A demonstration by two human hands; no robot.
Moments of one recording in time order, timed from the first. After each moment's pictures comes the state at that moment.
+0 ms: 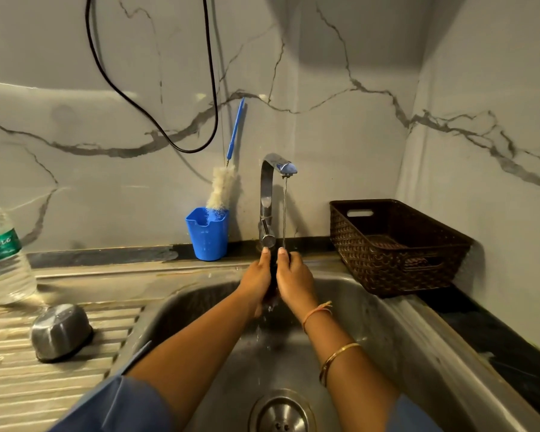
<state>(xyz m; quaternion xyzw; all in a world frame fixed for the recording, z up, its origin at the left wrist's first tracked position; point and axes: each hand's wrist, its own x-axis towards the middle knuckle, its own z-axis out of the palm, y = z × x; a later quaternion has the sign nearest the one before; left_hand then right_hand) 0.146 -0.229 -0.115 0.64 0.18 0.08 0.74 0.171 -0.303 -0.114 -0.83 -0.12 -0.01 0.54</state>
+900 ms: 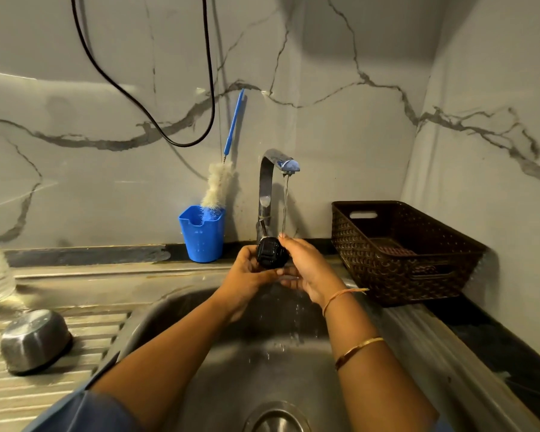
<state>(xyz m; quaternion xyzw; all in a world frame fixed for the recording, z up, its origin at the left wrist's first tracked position) 0.147 -0.204 -0.119 0.65 0.03 0.12 0.75 0.194 -0.318 -0.080 -0.71 -0.14 0.18 0.67</state>
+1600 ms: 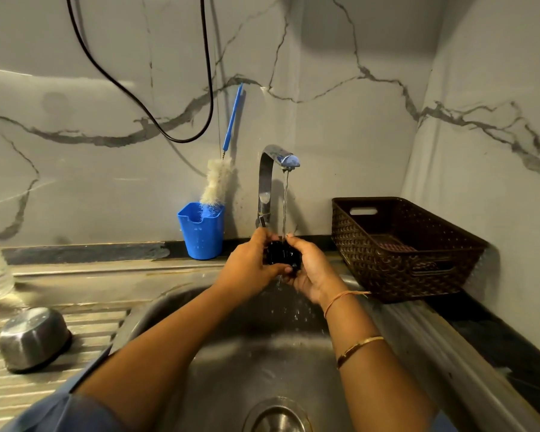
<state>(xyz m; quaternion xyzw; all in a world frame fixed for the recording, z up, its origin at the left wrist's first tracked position) 0.148 -0.205 -0.100 0.90 -0.02 0.25 0.37 0.196 -0.323 -0.088 -0.58 -0.08 0.24 0.77</state>
